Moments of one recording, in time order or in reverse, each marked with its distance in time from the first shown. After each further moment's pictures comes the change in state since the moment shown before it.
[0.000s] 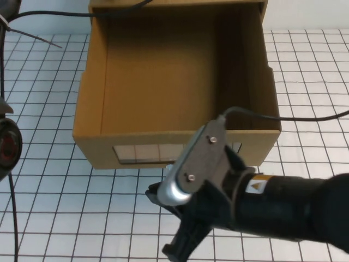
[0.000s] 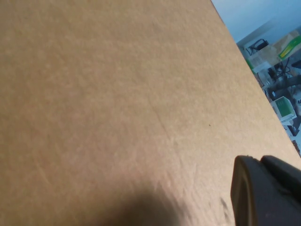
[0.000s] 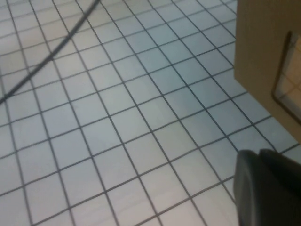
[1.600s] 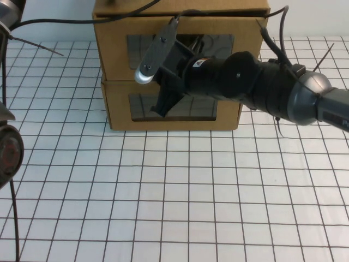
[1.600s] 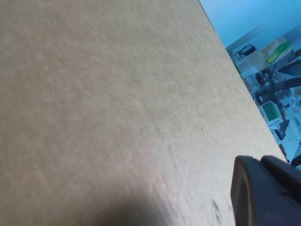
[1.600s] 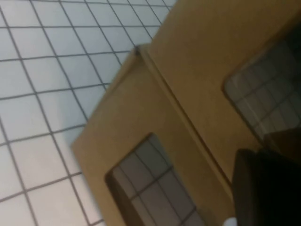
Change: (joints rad) right arm -0.358 0.668 -0.768 -0.210 0.013 -0.290; left arm 0.007 0.006 -0.009 -0.045 0.001 -0.008
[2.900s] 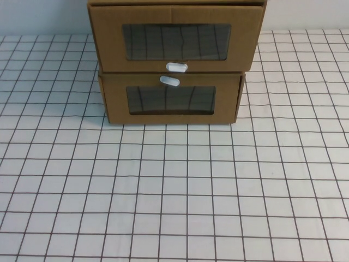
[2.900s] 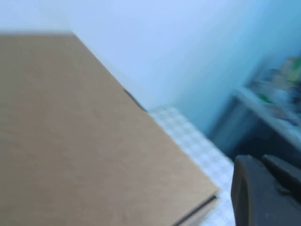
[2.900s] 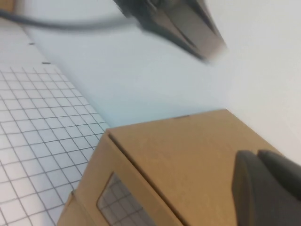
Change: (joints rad) right arm -0.158 -0.688 0.109 -0.032 0.303 0.187; left arm 0.020 -0.333 -0.001 0.165 0.032 0.068
